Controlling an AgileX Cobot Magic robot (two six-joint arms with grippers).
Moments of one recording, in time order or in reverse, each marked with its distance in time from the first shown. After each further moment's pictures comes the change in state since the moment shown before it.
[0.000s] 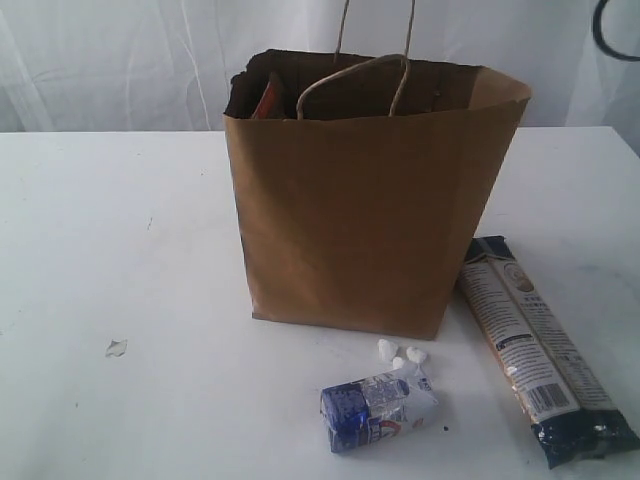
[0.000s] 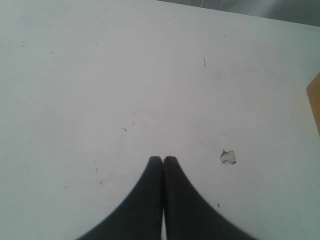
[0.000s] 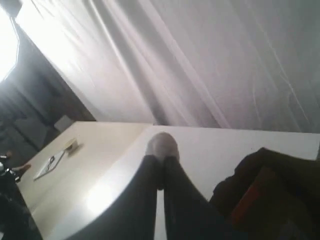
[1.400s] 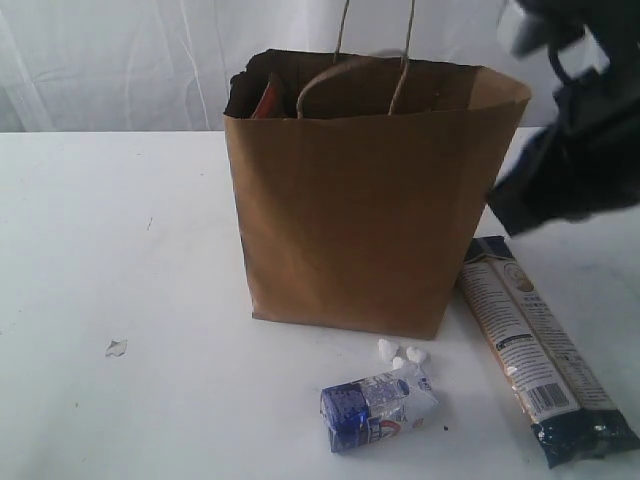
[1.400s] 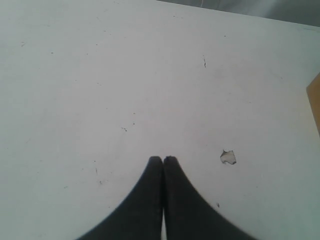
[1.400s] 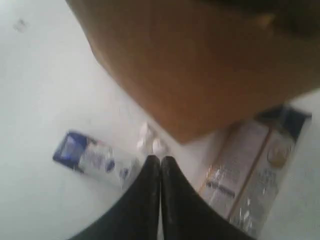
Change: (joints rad) left arm 0.000 0.000 0.000 0.000 -0.001 0.000; right arm 0.000 -0.077 0.103 -1.210 0.391 0.435
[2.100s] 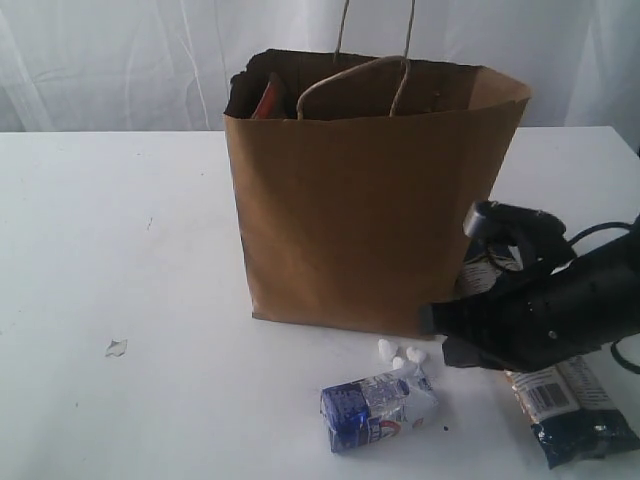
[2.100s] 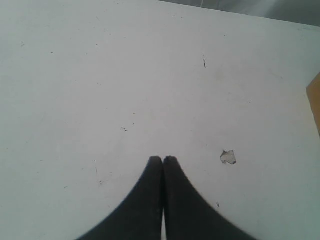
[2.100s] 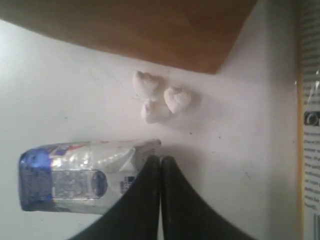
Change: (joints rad) left arm 0.000 0.000 0.000 0.000 0.000 0.000; right arm 0.005 0.299 0.407 0.413 -0.477 0.101
